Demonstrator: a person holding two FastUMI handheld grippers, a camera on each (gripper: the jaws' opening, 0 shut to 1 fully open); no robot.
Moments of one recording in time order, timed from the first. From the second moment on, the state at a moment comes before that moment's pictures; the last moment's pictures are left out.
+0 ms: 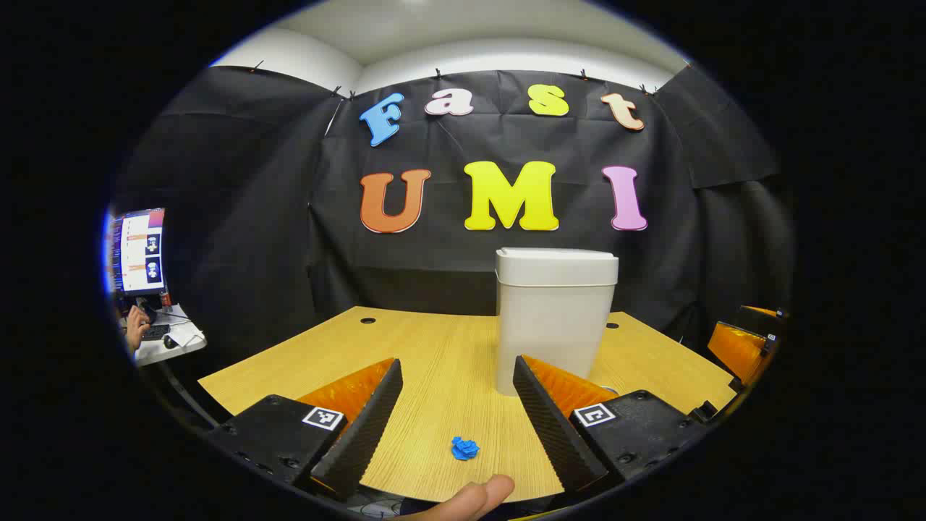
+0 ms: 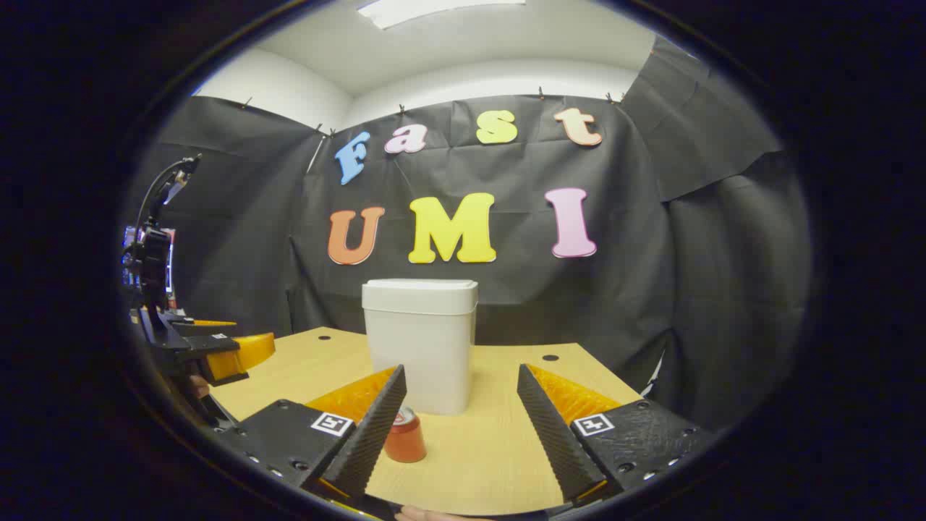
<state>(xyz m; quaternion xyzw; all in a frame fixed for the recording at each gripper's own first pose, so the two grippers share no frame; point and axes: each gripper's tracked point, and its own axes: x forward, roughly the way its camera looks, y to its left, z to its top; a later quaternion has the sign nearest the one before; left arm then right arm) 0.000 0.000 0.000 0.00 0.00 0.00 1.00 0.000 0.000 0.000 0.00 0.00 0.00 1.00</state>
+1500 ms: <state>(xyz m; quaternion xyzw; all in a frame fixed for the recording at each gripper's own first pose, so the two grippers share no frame) 0.003 0.018 -0.004 0.01 0.01 0.02 1.00 0.017 0.005 -0.036 0.00 0.06 0.00 1.00</state>
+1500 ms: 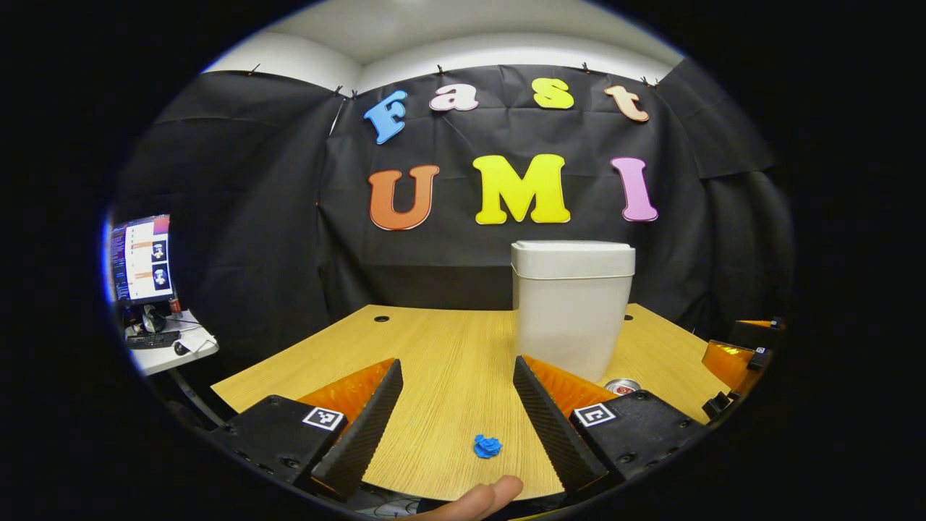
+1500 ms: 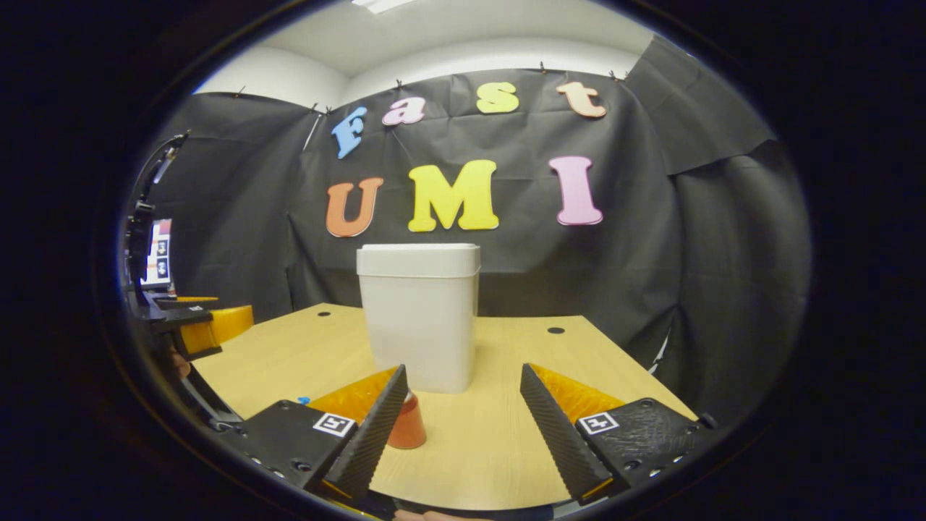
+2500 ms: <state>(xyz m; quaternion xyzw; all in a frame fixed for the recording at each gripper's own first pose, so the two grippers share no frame) 0.010 0.036 -0.011 0.01 0.02 0.02 1.00 0.160 0.068 0.106 -0.03 0.00 0.03 1.00</state>
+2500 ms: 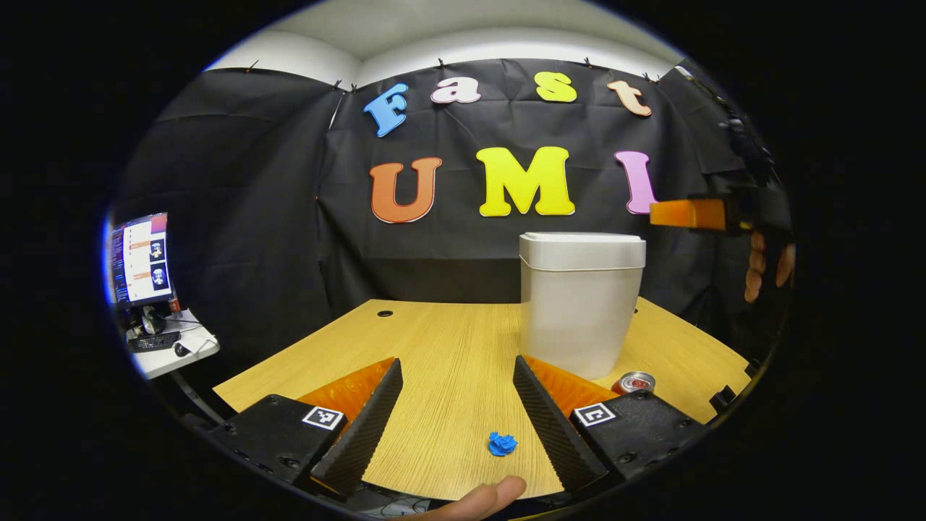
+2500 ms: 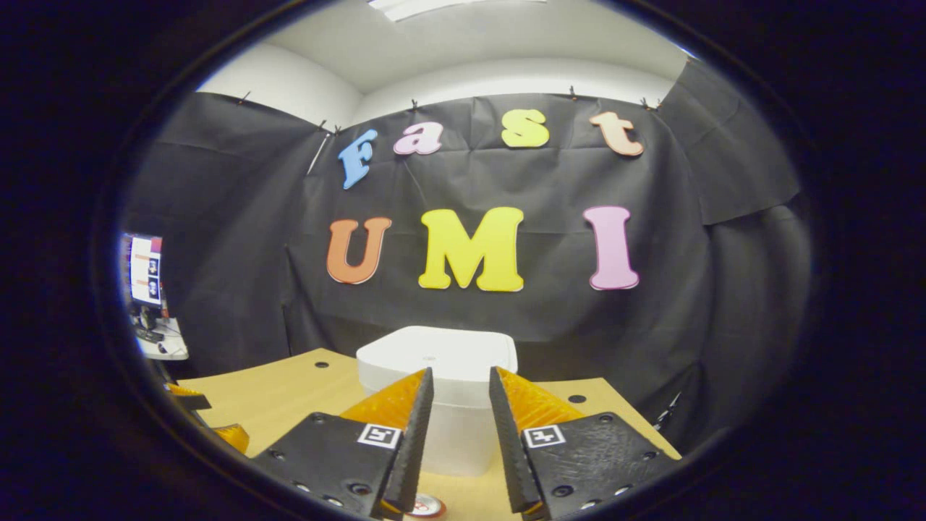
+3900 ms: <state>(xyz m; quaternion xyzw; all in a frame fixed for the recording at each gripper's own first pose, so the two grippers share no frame) 0.008 0.057 -0.013 -0.02 0.03 0.03 1.00 0.246 0.096 0.065 -0.04 0.15 -0.03 0.99</state>
